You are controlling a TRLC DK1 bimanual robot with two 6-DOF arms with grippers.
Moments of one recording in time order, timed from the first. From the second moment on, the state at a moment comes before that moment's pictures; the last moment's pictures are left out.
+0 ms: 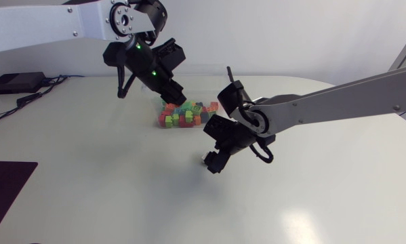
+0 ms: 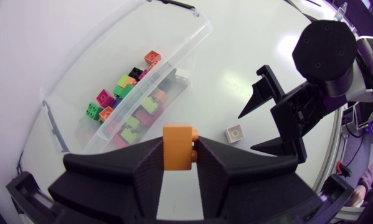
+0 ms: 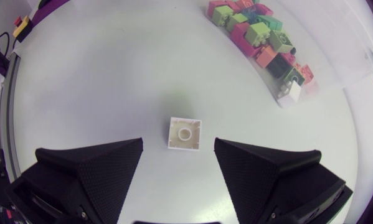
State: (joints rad) left arm -0.44 1.95 1.77 -0.88 0.17 0.43; right arm 0.57 1.90 1.13 -0.31 -0.17 -0.44
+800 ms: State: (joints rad) left arm -0.33 1.91 1.77 -0.69 0.26 0.44; right arm 0.58 2.10 1.32 -0.44 -0.11 -0.45
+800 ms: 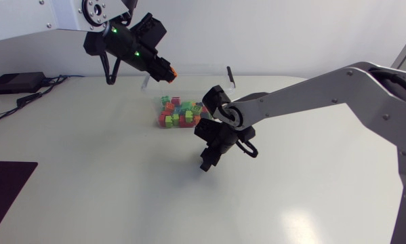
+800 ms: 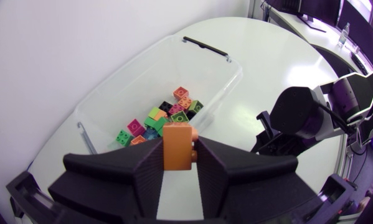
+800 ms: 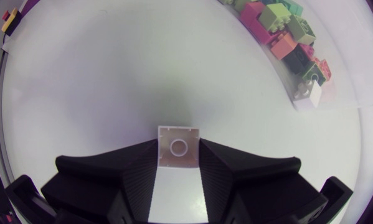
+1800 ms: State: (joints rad) left arm -0.29 2.23 2.08 -0.55 0.27 0.35; right arm 0.58 1.69 1.22 -0.56 -0.13 -0.44
